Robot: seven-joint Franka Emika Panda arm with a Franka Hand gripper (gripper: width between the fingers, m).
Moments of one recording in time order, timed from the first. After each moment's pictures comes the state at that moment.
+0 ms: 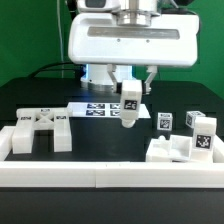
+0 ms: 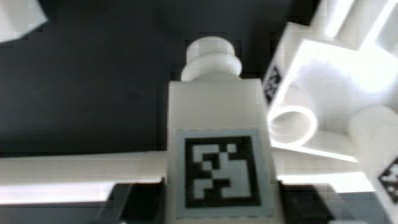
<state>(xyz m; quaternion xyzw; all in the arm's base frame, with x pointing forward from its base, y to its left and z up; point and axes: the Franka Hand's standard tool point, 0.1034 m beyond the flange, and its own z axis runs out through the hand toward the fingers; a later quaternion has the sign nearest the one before) 0.570 0.006 0.113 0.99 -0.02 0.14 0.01</state>
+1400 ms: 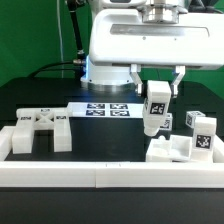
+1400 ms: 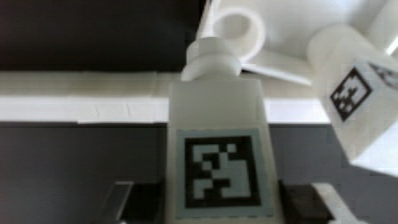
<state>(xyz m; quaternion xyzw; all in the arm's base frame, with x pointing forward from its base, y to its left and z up) 0.621 0.029 0.125 0.96 0.01 0.27 0.02</state>
